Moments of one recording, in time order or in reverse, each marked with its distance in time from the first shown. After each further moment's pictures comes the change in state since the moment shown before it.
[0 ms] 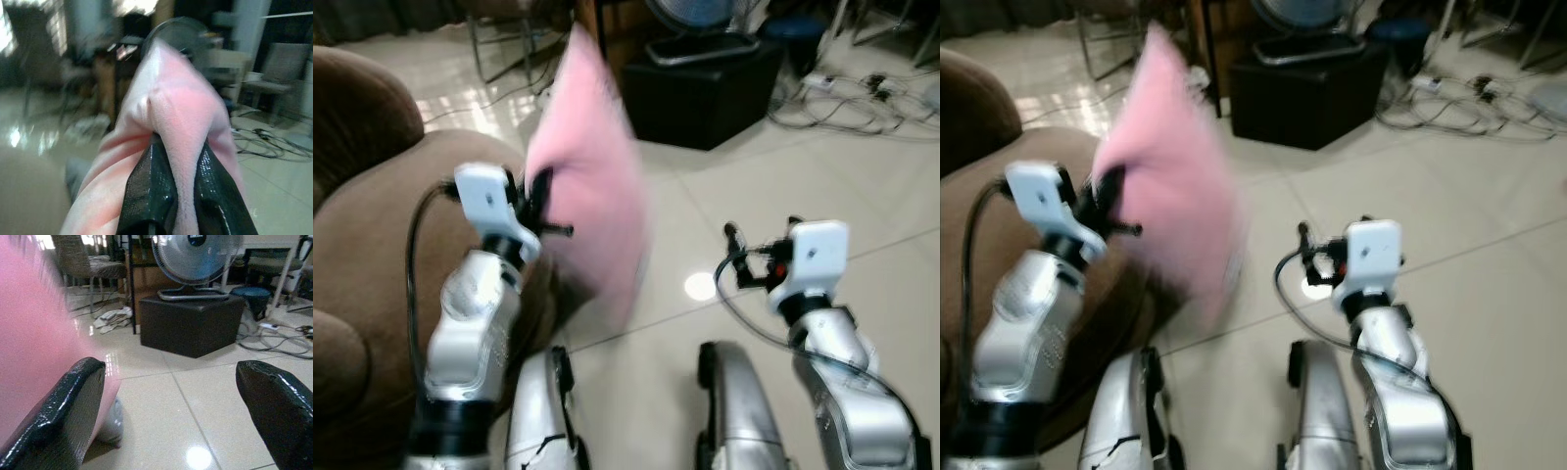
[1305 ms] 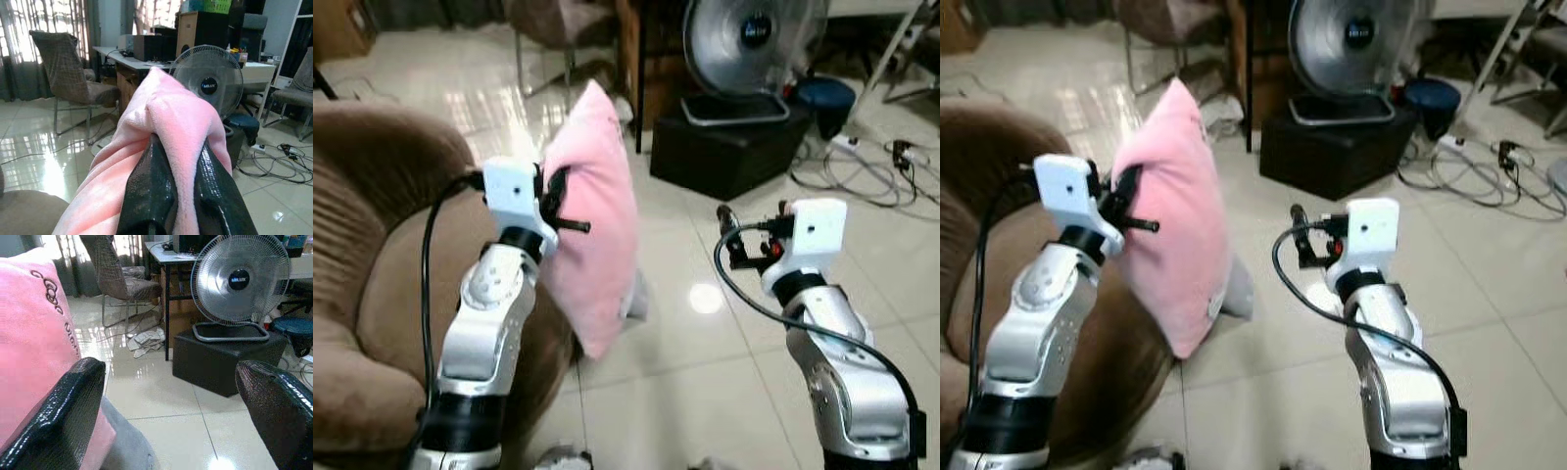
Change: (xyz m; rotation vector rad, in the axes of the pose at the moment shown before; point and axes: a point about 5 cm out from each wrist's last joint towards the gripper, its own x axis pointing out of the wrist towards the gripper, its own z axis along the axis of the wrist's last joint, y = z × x) left arm 0.011 -0.019 0.013 0.098 0.010 -0.073; right arm 0.010 0.007 0.006 0.073 0.009 0.043
